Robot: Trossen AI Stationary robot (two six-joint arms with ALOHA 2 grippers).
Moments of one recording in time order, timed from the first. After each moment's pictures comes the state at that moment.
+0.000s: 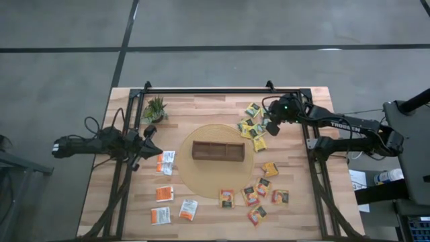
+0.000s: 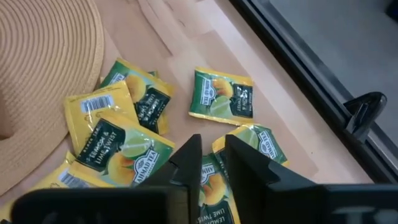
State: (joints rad) left arm -0.01 0.02 0.01 0.25 0.27 -0.27; right arm -0.56 1.02 0.57 -0.36 0.11 -0.09
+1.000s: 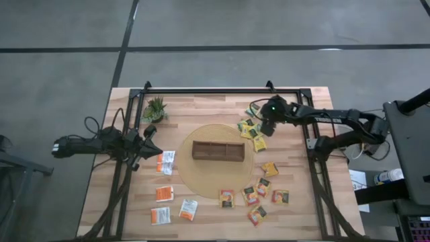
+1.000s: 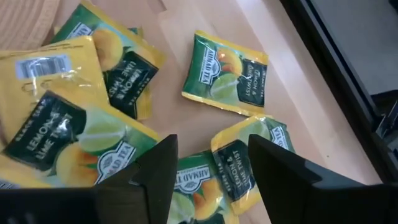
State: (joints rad) left arm -0.01 0.02 0.01 0.25 0.27 -0.27; right arm -0.57 1.30 0.58 -0.22 0.17 -0.19
